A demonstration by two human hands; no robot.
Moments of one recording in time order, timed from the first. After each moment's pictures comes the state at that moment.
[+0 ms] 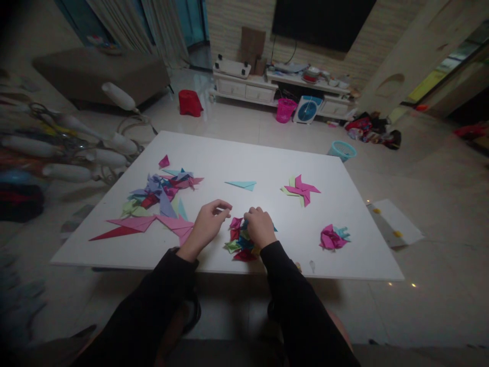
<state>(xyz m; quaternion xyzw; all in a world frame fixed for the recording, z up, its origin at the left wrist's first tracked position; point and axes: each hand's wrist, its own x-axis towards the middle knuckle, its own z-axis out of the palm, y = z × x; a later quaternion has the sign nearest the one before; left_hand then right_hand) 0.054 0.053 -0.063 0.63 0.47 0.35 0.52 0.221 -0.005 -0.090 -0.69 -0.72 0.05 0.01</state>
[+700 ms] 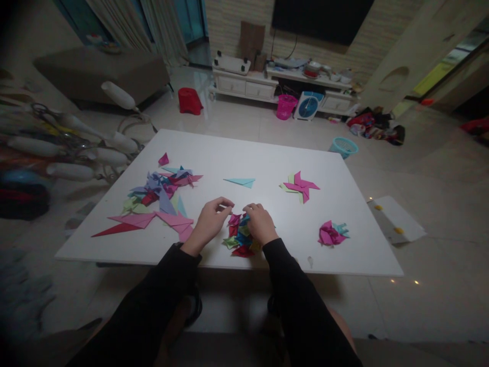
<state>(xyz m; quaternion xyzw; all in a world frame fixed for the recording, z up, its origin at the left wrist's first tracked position) 0.064 0.046 -0.057 0.65 0.46 0.33 0.51 0.234 -0.011 -0.096 -0.68 -0.72 0.09 0.09</state>
